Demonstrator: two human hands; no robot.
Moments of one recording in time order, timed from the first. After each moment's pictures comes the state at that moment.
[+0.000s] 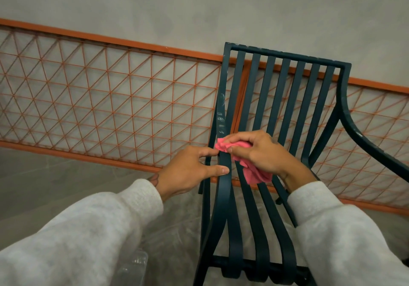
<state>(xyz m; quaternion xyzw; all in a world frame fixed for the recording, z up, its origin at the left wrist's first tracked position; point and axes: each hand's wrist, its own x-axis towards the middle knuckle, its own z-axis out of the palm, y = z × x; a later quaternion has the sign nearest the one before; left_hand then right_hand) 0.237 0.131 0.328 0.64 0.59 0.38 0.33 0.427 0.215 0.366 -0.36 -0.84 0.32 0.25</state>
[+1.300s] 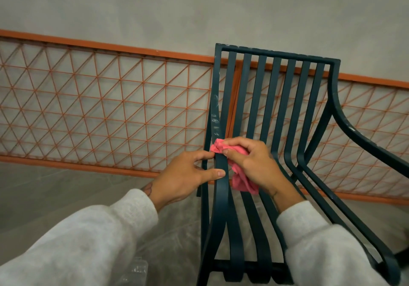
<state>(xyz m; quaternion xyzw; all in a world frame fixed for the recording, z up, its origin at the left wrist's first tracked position) 0.236 0.131 0.327 0.64 0.57 0.38 0.34 0.416 0.199 0.334 -0.40 -0.74 0.35 0.40</state>
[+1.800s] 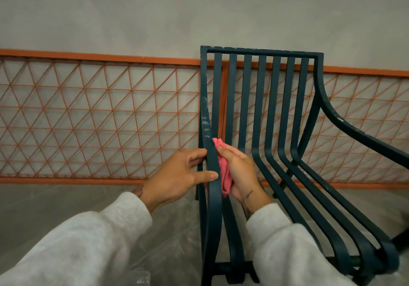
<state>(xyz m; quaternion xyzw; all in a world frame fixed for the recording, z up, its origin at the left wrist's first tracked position) 0.239 0.134 0.337 0.66 0.50 0.41 0.39 0.386 0.191 0.312 -0.37 -0.41 0.63 0.54</state>
